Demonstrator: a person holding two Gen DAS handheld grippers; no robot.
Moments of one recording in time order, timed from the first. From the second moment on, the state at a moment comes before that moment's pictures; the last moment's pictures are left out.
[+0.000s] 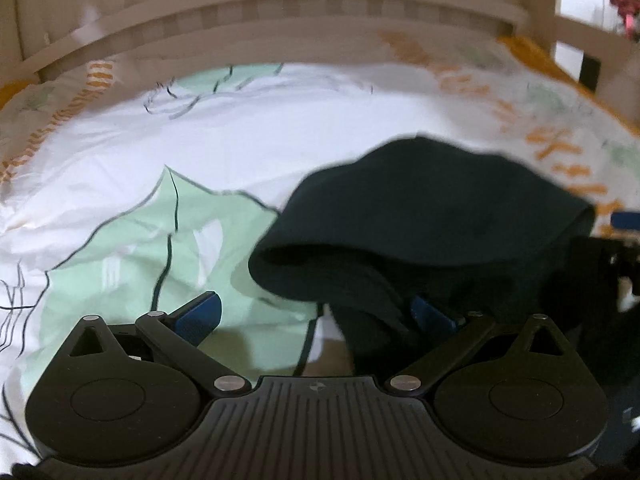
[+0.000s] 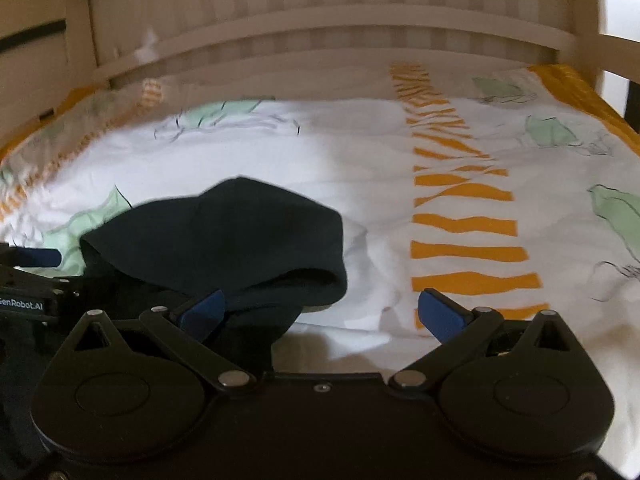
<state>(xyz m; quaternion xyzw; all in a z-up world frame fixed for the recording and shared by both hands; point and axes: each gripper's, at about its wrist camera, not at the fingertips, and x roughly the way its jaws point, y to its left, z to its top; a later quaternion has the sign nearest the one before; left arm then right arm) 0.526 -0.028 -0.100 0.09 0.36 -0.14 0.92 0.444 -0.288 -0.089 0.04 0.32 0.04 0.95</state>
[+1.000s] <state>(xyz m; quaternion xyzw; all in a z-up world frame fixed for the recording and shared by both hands) 0.558 0.044 -0.098 0.04 0.39 -0.10 0.92 0.475 -0.331 -0.104 0.02 0.36 0.02 0.93</state>
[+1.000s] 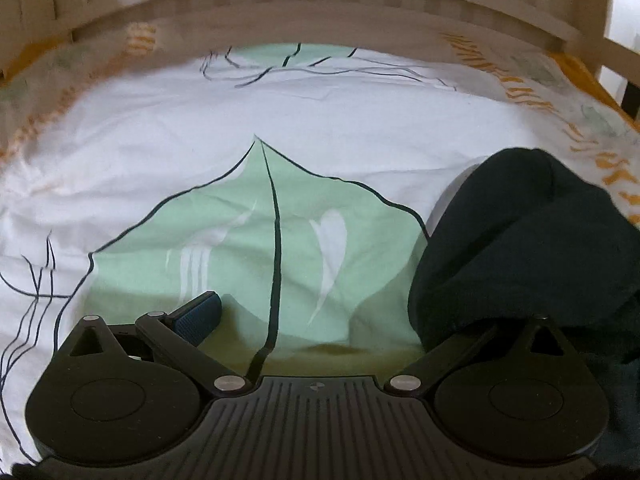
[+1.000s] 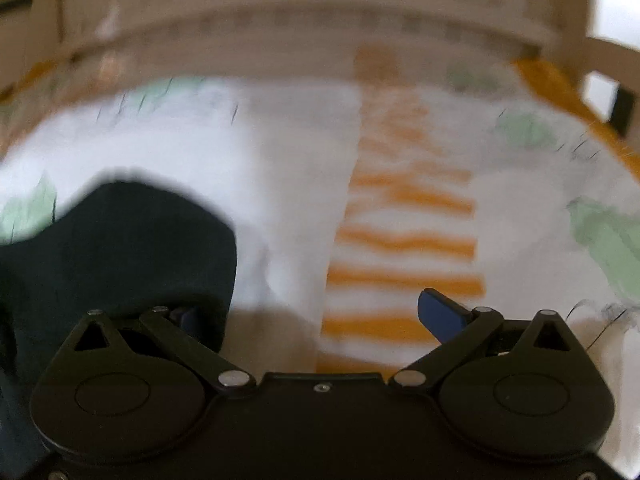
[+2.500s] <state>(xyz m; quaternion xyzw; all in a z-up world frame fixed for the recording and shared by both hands) 0.579 -0.012 -0.120 0.01 0.36 -0.15 0.92 0.492 -0.312 -0.074 0.09 0.28 0.11 0.95</state>
